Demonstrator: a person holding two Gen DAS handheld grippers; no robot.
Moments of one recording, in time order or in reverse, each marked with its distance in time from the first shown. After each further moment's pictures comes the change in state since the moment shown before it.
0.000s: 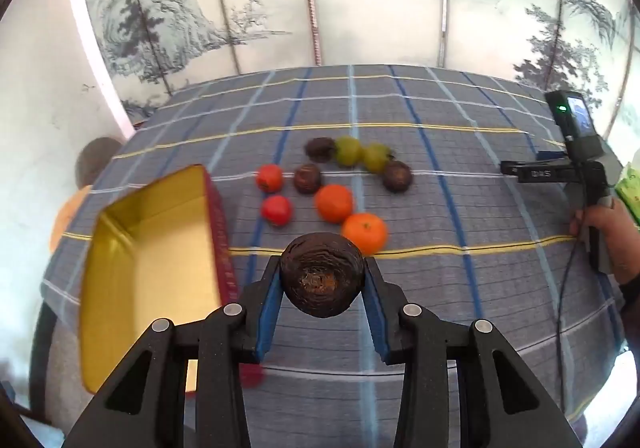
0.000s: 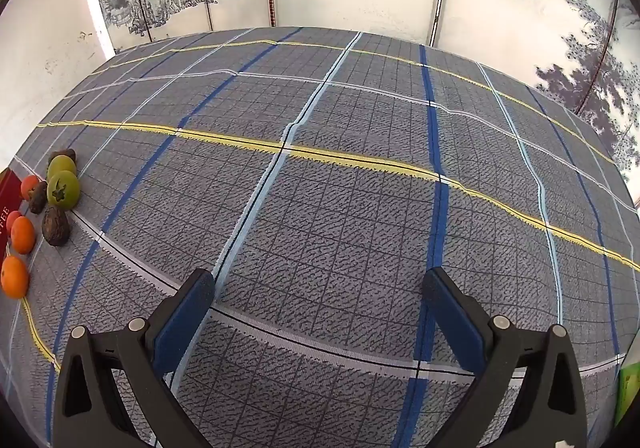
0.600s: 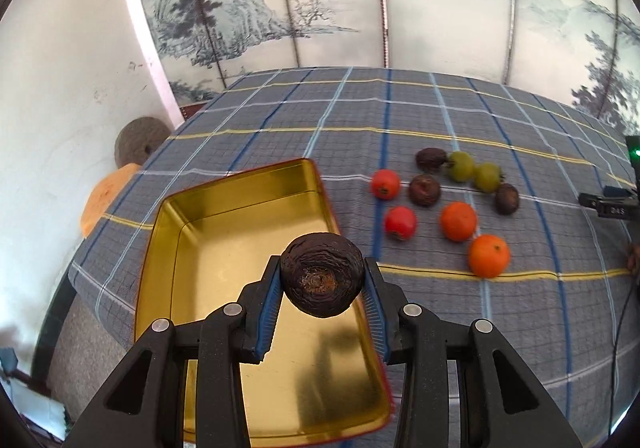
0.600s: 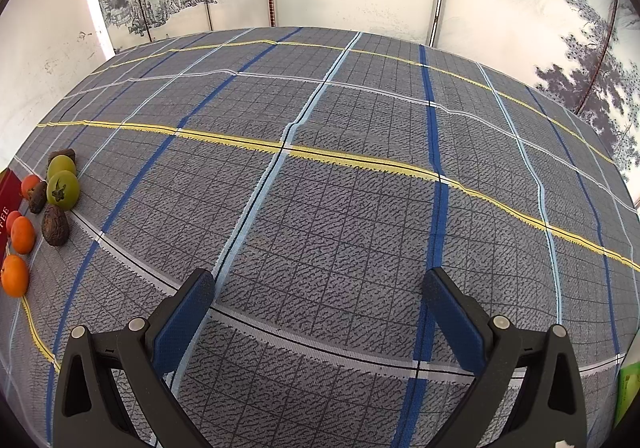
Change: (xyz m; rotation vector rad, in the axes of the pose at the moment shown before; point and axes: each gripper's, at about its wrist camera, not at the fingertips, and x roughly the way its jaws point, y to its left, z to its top) left arm 0.023 0.086 -0.001 -0.133 -0.020 0.113; right arm 0.000 0.000 0.000 0.000 0.000 0.000
